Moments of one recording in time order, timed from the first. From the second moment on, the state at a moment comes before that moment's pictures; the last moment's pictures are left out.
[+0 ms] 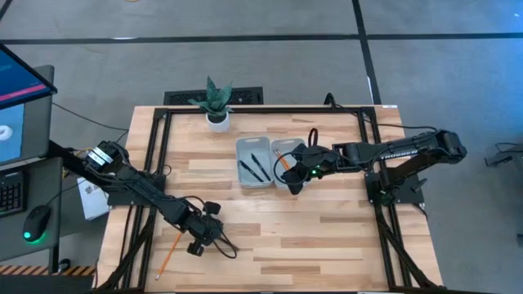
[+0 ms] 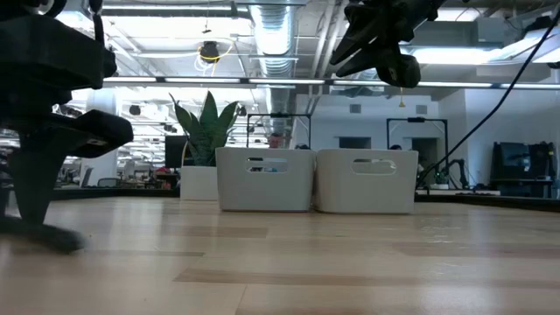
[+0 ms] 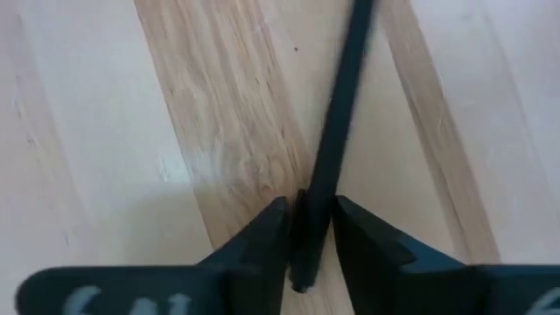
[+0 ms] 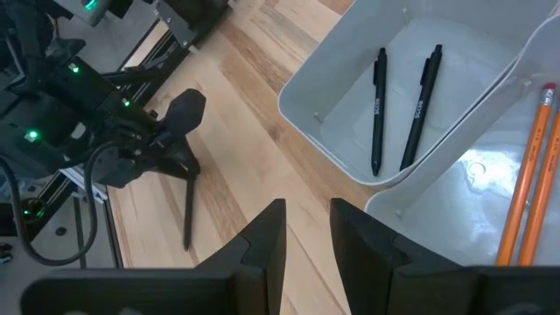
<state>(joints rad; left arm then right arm) -0.59 1.61 0.73 -0.33 -0.08 -0.28 0.07 1.35 1.00 -0.36 0.06 0.78</state>
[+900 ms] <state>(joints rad) -0.58 1.61 0.77 -0.34 -0.09 -0.26 0.07 1.35 1.00 -0.36 0.06 0.78</state>
